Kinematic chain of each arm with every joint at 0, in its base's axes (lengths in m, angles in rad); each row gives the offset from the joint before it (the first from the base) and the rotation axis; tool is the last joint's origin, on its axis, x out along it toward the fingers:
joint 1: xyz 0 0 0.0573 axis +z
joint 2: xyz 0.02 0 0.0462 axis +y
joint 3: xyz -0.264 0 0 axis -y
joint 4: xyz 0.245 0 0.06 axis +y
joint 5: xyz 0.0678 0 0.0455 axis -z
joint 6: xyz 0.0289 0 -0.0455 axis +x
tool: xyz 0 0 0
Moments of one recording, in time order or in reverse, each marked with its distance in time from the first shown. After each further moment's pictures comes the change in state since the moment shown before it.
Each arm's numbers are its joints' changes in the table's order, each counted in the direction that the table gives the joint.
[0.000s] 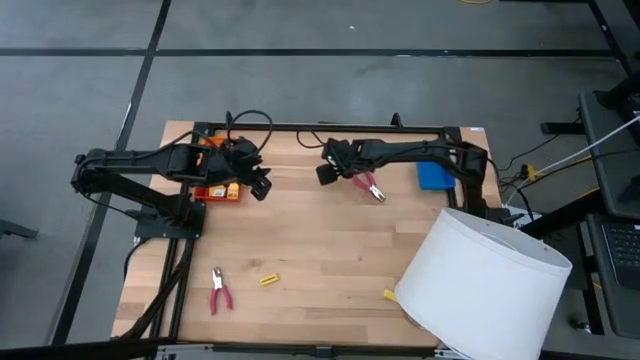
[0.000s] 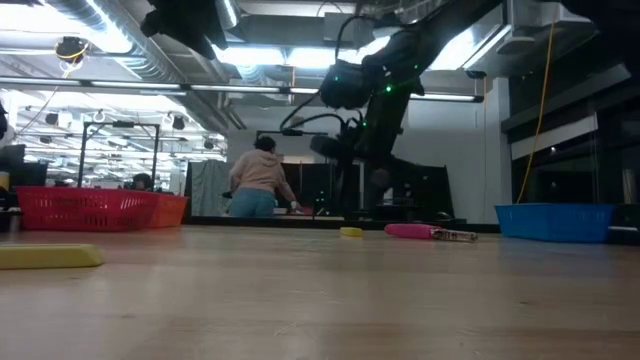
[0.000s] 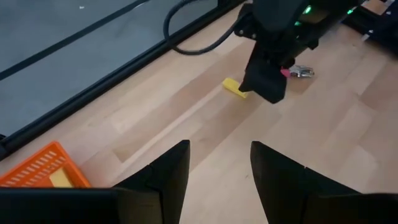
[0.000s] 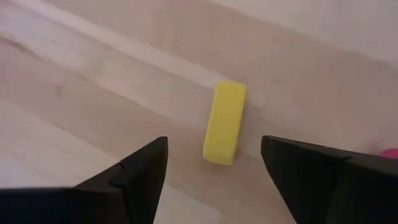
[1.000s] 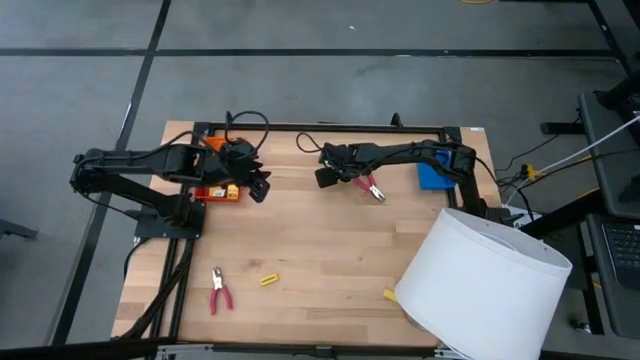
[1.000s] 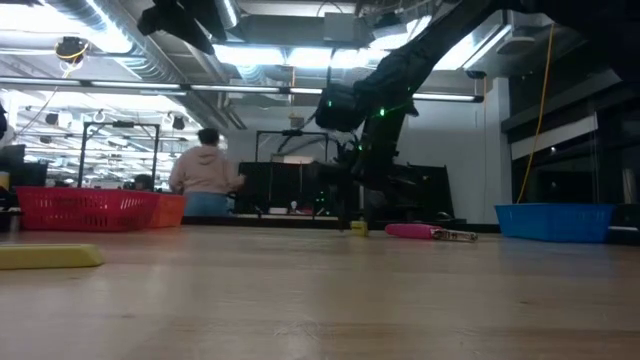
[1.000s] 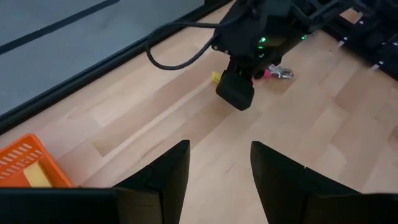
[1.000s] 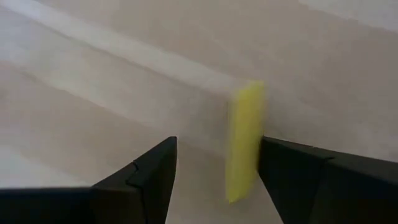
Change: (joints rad) left arm -0.020 -0.021 0.000 -0.009 0.042 -0.053; right arm -0.003 0.093 -0.001 -0.038 0.007 0.013
